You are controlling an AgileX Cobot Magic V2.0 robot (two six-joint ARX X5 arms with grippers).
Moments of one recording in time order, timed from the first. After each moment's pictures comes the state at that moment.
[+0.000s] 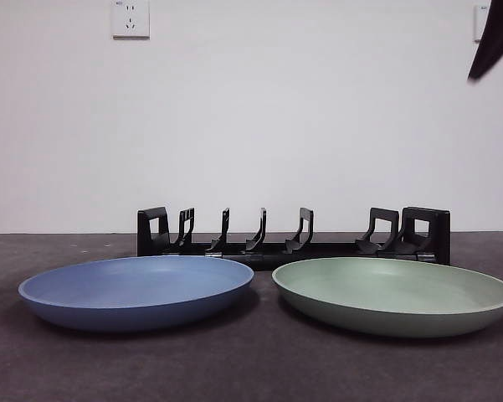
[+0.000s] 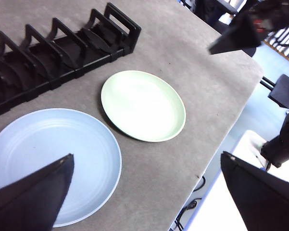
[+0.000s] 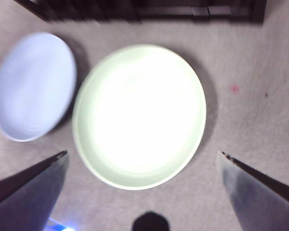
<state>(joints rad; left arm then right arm) -0.22 0.81 1.00 -0.85 0.68 0.09 0.00 1.17 1.03 -0.92 -0.49 -0.06</state>
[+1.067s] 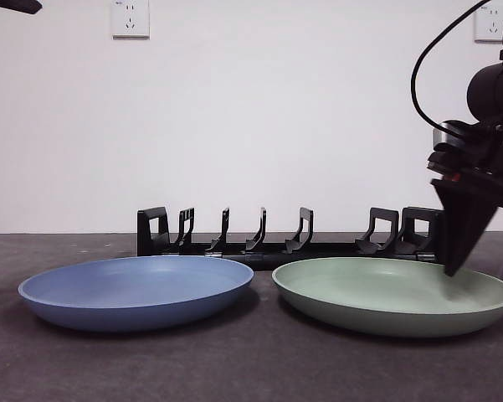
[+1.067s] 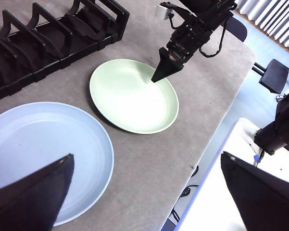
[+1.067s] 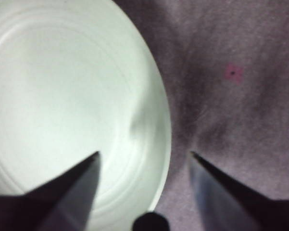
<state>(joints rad) -0.27 0.86 1.00 -0.85 0.68 0.11 0.11 1.66 1.03 -0.73 -0.34 -0.06</state>
